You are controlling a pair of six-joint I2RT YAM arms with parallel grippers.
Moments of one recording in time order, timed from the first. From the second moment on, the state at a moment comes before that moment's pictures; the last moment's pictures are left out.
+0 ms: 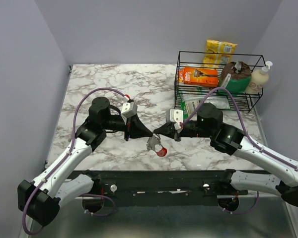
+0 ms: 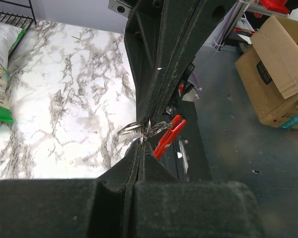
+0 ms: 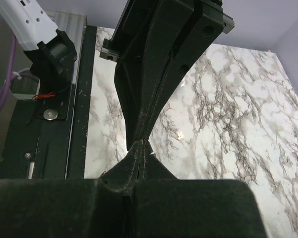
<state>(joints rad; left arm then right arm) -0.51 0.96 0.81 0.00 1.16 -0.10 0.95 1.03 1.01 -0.18 -0.47 -0.37</state>
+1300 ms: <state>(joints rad) -0.52 0.97 0.81 -0.03 1.16 -0.08 0.94 1.10 1.03 -0.09 -0.38 -0.34</state>
